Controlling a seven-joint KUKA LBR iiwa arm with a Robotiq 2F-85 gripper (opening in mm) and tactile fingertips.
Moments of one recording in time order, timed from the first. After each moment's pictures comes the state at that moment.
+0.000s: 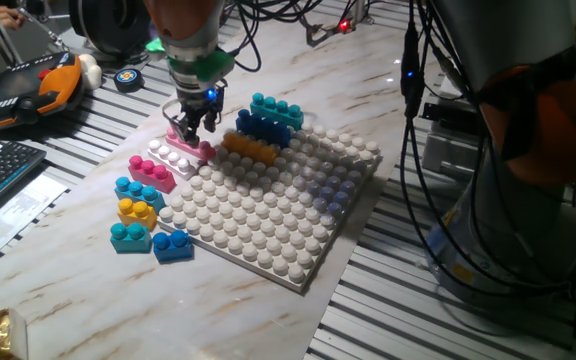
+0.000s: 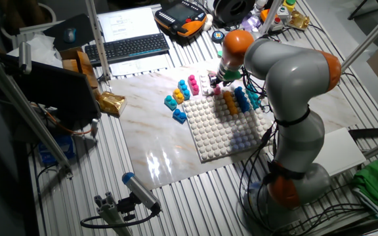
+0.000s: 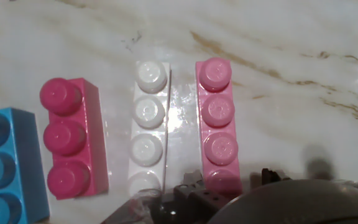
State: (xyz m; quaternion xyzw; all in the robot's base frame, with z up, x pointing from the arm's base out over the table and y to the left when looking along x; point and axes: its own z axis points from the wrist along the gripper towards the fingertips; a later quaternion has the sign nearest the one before) arm 0.616 -0.004 0.066 0.07 0.99 -0.01 0.07
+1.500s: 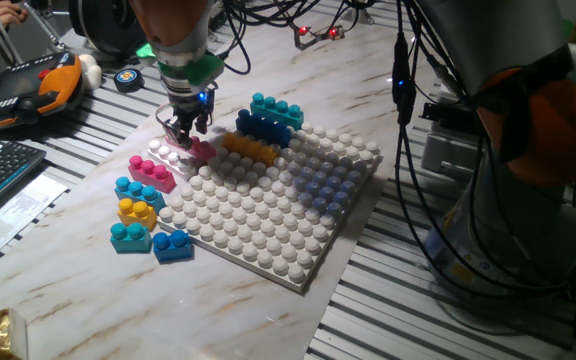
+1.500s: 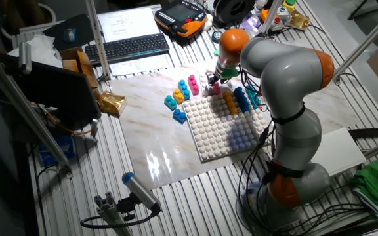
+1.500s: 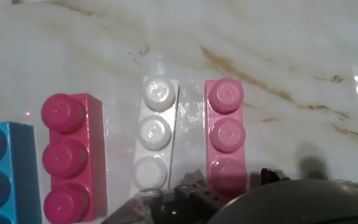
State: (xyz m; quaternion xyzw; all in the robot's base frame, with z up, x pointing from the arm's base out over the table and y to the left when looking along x) arm 0.643 -0.007 0.050 0.05 1.00 -0.01 0.08
